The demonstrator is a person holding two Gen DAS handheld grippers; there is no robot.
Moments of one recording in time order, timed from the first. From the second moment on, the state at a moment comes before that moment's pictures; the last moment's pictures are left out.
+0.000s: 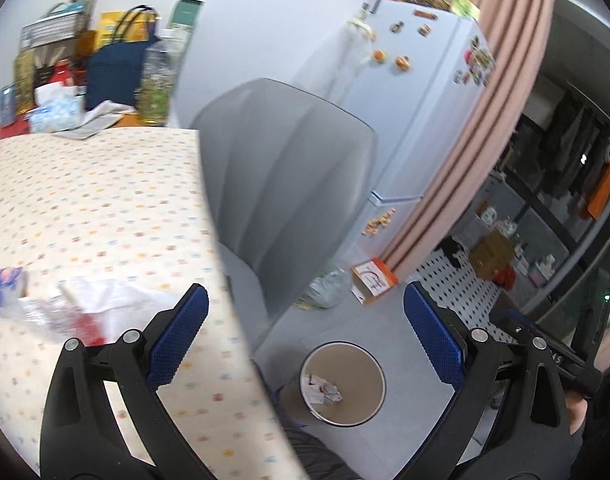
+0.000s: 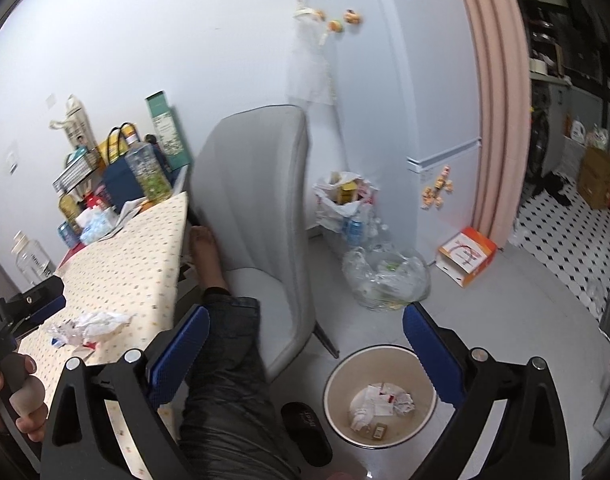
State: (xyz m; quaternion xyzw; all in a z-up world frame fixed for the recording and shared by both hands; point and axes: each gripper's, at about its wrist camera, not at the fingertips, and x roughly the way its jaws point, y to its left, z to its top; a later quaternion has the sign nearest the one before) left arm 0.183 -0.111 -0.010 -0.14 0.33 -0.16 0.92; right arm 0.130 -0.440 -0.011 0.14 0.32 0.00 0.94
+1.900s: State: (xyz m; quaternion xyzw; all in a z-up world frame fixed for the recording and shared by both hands) left arm 0.125 0.107 -0.050 -0.27 0.28 0.02 0.92; right arm 0.196 -0.171 -0.053 0.04 0.41 0.24 0.88
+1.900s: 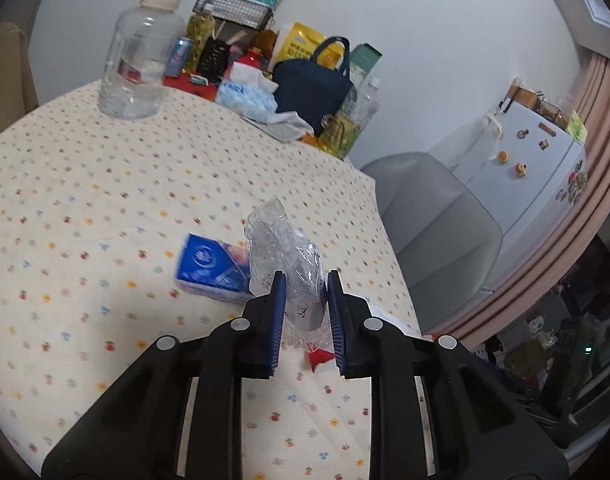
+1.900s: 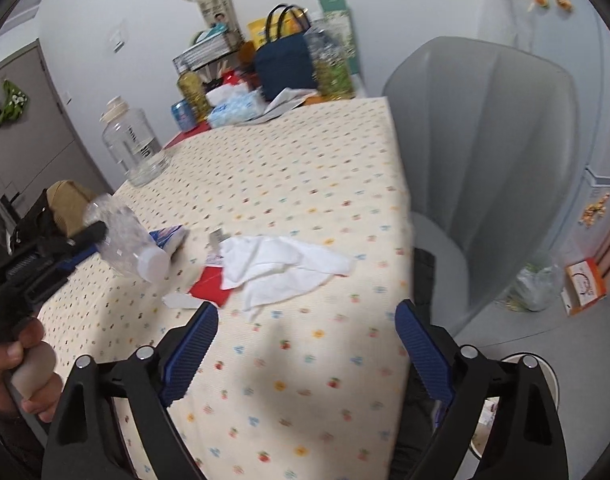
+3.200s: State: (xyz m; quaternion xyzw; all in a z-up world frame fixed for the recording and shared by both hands) left arm 0.119 0.067 -0.032 -0.23 0.29 0.01 0.93; right arm 0.185 -0.213 -0.039 0.08 0.39 0.25 0.88
